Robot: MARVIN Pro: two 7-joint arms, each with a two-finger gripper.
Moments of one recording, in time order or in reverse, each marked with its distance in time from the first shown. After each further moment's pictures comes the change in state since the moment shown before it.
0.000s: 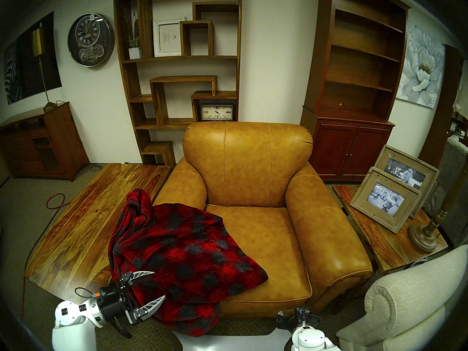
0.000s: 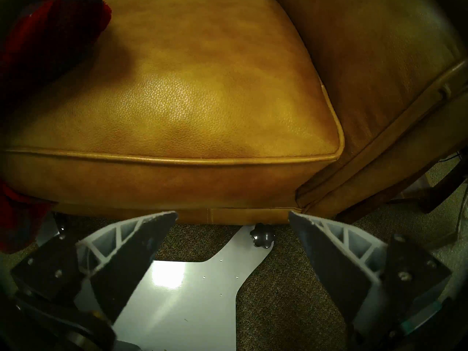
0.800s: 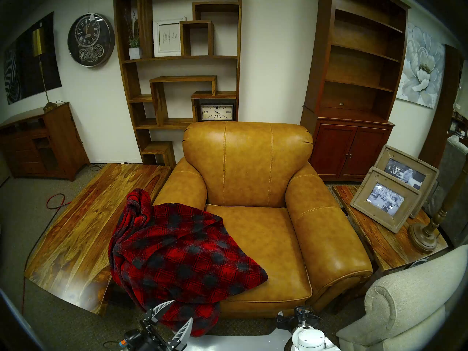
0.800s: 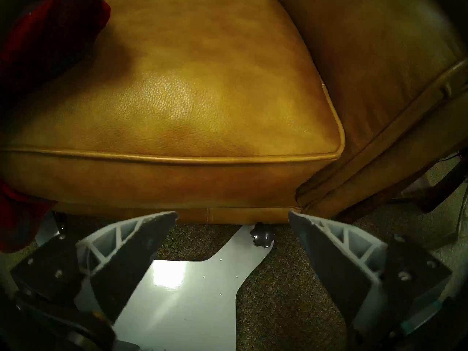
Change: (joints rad) left arm 0.256 -0.286 0.080 -0.048 -0.196 -0.153 0.171; right arm 0.004 0.000 0.000 0.006 0.000 0.000 0.000
